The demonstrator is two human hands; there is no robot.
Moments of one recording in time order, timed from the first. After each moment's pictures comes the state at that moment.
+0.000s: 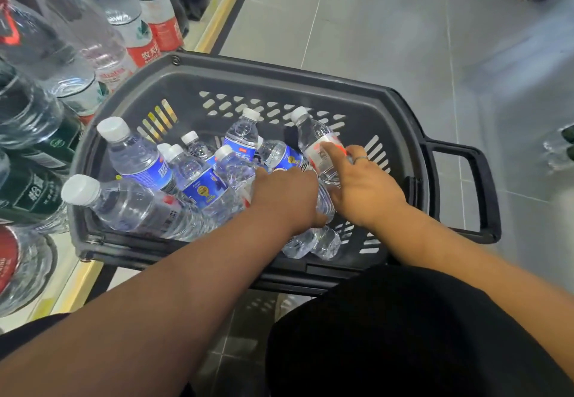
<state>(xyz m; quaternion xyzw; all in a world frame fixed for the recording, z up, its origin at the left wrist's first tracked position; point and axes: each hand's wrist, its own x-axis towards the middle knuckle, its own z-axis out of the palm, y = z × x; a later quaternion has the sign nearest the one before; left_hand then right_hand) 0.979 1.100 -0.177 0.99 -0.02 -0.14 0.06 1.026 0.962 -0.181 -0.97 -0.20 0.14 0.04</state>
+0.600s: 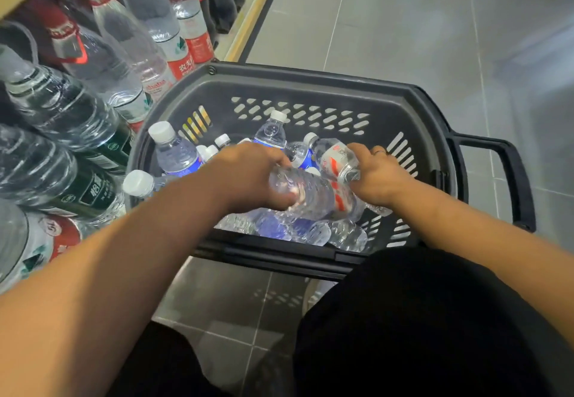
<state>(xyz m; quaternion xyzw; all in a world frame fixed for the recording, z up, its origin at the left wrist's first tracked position) 0.949 1.197 -0.122 0.97 -0.01 -0.16 0.18 1.042 0.975 -0.193 -0.96 -0.12 0.24 0.08</state>
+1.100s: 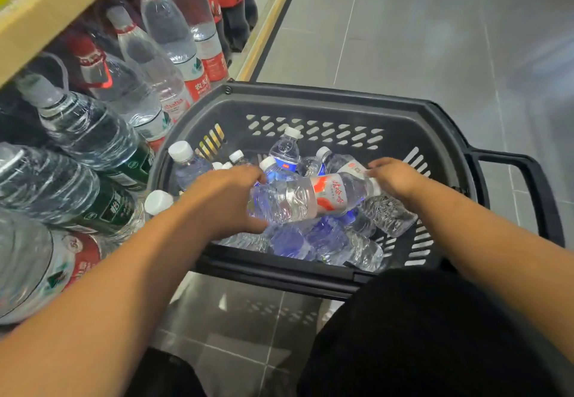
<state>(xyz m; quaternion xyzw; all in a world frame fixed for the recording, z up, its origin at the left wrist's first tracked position) 0.933 1.242 -0.143 0.98 0.00 -0.13 0.13 1.070 0.983 -0.196 -0.89 0.04 0.29 0.34</state>
